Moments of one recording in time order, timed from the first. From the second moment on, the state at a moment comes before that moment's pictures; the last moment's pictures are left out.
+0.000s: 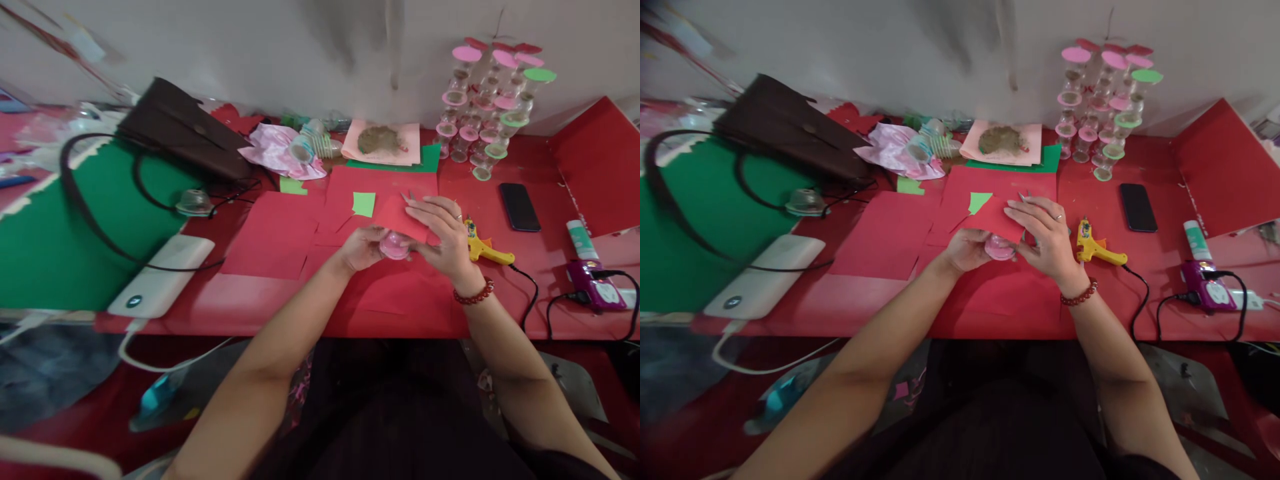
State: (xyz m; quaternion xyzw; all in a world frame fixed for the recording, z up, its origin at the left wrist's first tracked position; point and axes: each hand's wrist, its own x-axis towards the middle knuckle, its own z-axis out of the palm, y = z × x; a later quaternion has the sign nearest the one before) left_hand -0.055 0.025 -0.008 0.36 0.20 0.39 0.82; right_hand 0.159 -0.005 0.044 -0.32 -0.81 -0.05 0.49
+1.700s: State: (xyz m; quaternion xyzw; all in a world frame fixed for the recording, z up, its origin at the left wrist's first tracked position) left_hand -0.054 0.029 0.015 0.29 0.21 0.42 0.84; right_hand 0.159 -0.002 0.035 -0.45 -0.69 -0.01 0.56
